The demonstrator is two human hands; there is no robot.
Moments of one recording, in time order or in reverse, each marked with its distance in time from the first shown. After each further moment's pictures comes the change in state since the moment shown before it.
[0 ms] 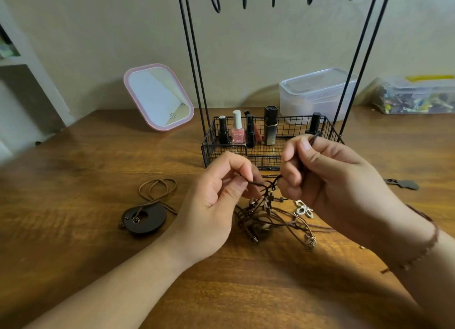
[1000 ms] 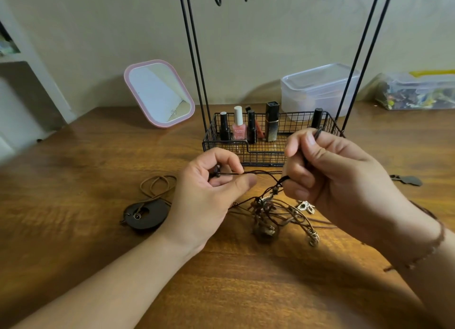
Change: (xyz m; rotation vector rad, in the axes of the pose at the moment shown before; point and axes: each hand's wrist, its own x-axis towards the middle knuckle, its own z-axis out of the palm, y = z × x) left_hand 0.004 0.003 0.001 -0.166 0.220 -0.218; right_hand -0.002 0.000 0.001 0.023 -0.028 -0.030
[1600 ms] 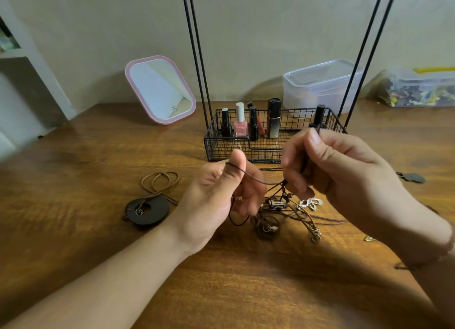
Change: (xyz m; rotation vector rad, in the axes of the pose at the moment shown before) left_hand -0.005 0.006 0.001 -0.095 -0.299 -0.075; right_hand -0.004 -0.005 -0.002 -0.404 -0.055 -0.076
